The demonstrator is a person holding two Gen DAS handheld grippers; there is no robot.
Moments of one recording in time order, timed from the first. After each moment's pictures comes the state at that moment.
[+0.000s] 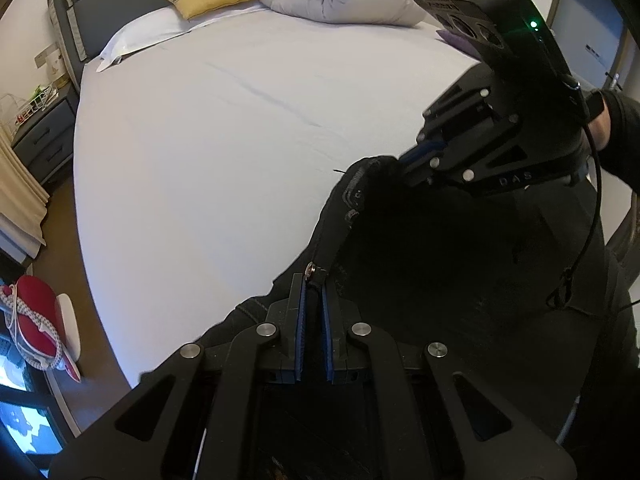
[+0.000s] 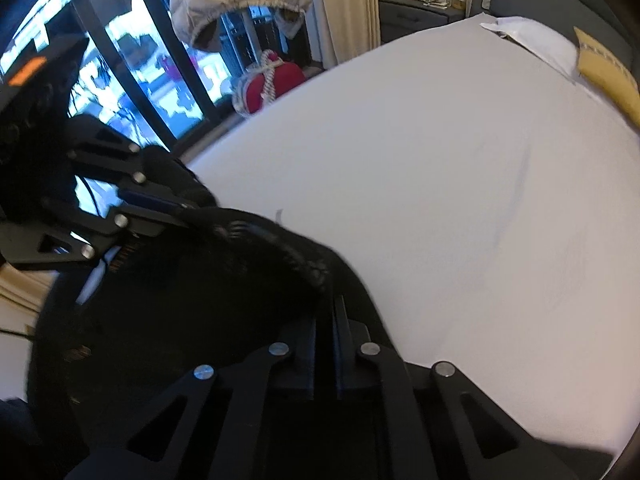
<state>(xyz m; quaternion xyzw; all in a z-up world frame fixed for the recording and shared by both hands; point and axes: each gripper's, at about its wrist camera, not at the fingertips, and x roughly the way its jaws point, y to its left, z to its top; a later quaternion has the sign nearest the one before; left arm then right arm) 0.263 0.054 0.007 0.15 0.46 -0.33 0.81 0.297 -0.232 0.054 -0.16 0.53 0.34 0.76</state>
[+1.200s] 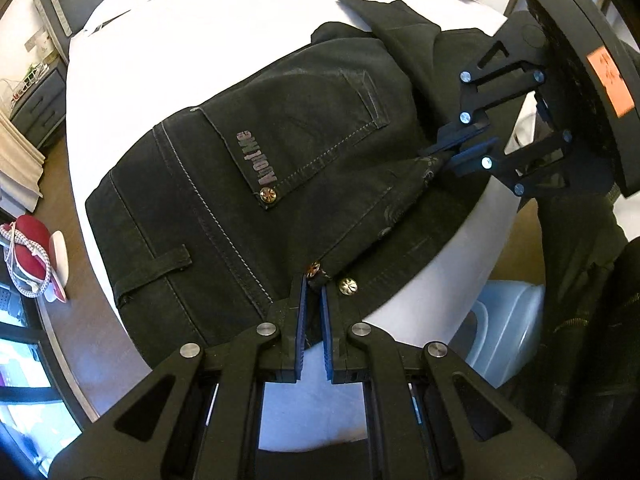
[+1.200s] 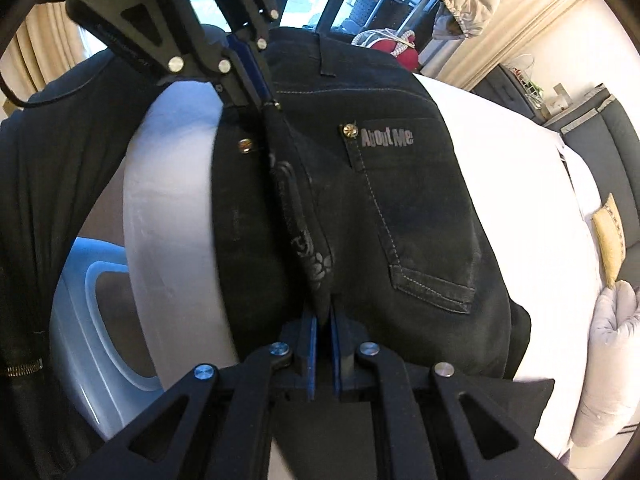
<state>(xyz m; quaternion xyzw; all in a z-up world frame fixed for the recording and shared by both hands) -0.014 0.093 -0.003 0.20 0.52 -0.33 0.76 -0.045 -0.168 0.019 -0.47 0.42 0.36 0.69</state>
